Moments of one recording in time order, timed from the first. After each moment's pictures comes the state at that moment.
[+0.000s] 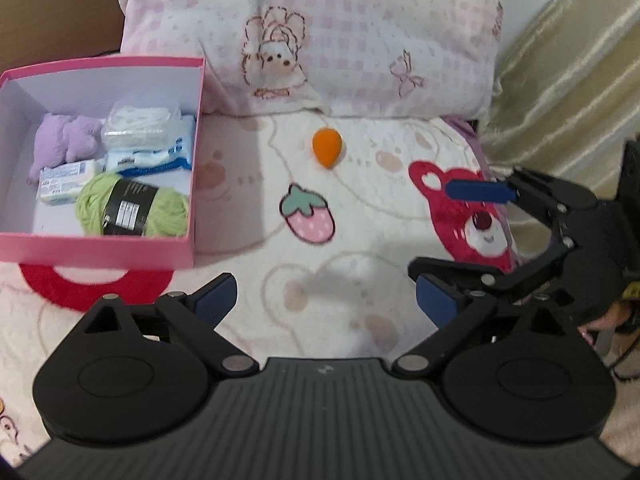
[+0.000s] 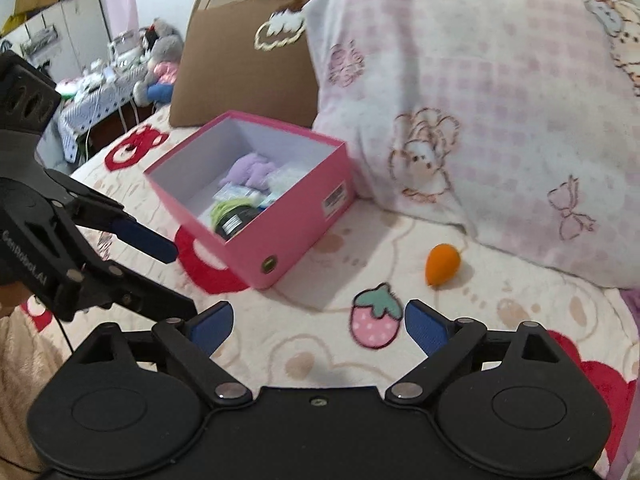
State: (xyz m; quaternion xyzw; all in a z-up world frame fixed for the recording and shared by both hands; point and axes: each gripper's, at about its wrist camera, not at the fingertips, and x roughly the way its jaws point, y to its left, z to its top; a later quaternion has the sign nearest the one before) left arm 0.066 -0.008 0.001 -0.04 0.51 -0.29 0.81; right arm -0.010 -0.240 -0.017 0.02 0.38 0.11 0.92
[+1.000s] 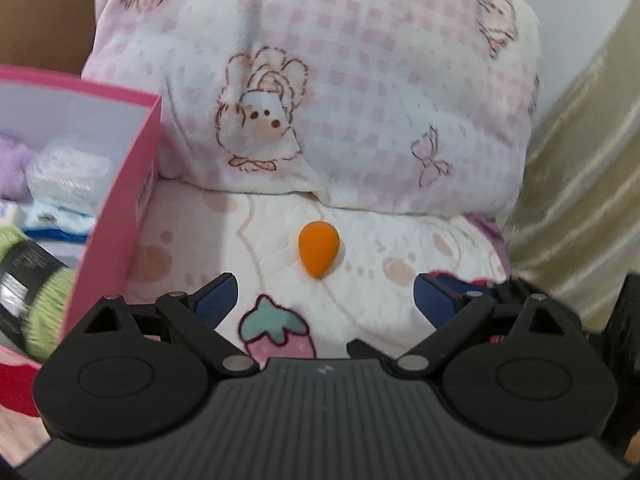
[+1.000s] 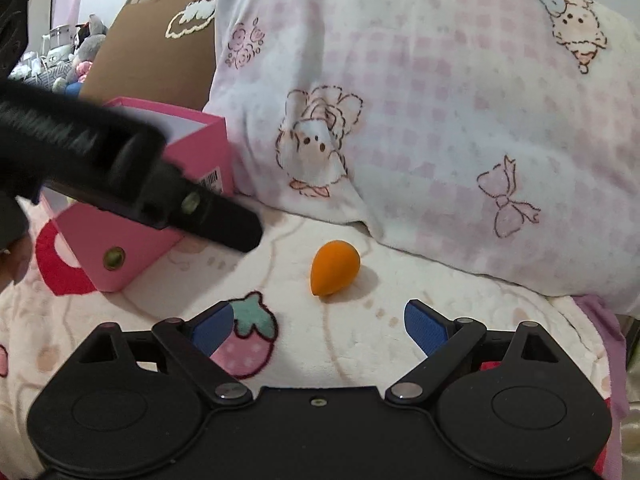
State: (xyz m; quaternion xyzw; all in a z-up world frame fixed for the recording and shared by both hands) left arm 0.129 -0.078 -0.070 -0.14 0.41 -0.26 0.86; right arm 0.033 -0.274 -0.110 -0.05 0.34 0.00 0.94
